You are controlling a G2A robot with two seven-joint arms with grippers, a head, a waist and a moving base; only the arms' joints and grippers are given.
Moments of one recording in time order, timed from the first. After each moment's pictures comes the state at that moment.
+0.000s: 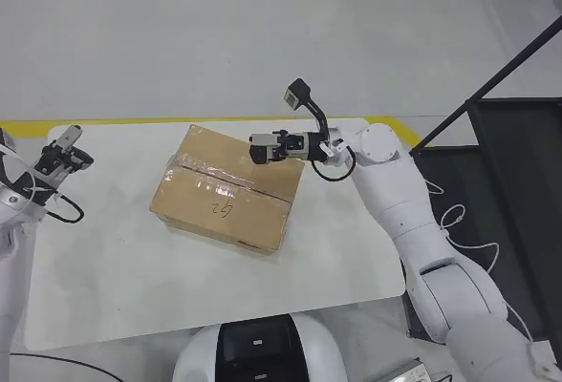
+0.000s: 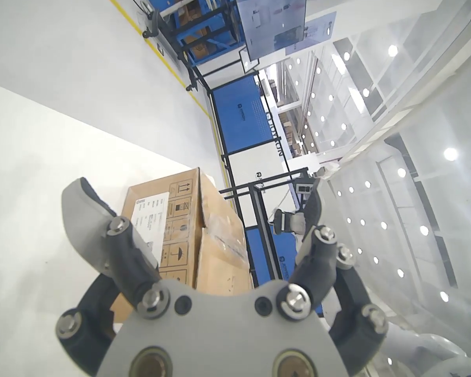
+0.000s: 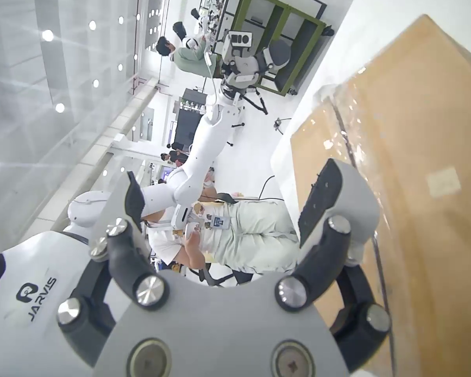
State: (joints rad) left arm 1.10 -0.98 -1.60 -1.26 -0.23 -0.39 -0.79; right arm -0.72 -1.37 1.24 -1.00 0.31 -0.41 1.32
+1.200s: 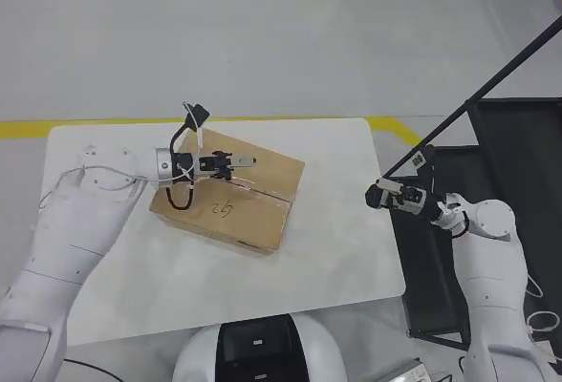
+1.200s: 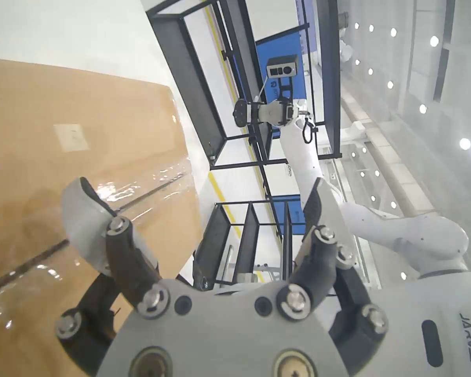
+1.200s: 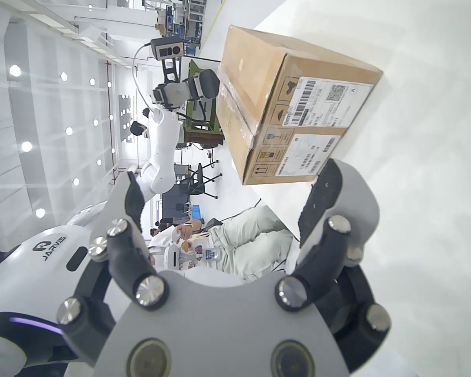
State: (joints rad) left arm 0.66 -1.14 -0.88 -1.19 -0.27 -0.26 -1.10; right arm -1.22 -1.16 1.80 -1.21 0.30 -0.35 1.47
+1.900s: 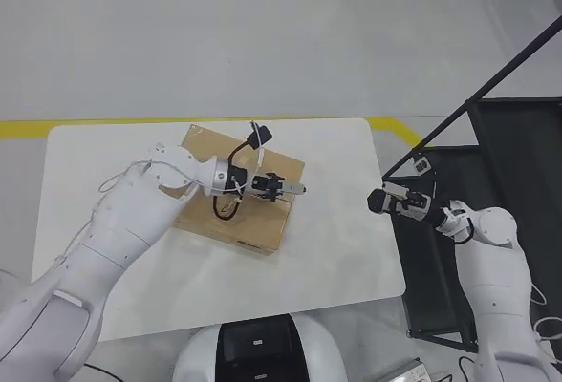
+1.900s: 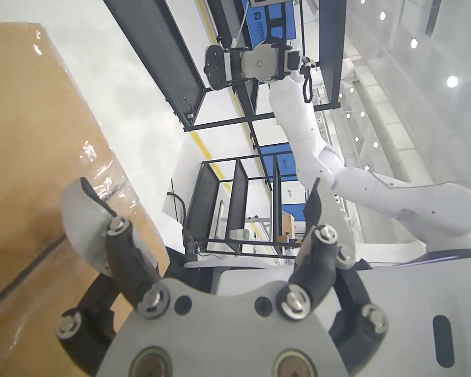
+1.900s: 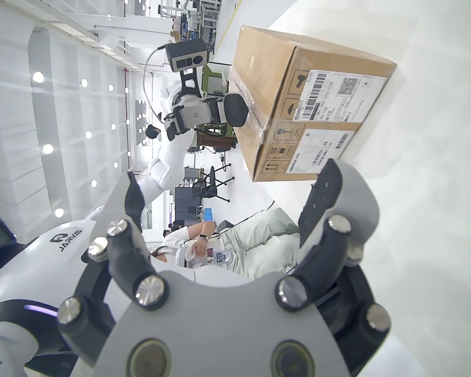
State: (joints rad) left arm 0.52 -1.31 -0.60 -1.01 -0.35 -0.34 -1.12; right arm -1.27 -1.13 1.77 -1.21 0.41 -0.37 1.45
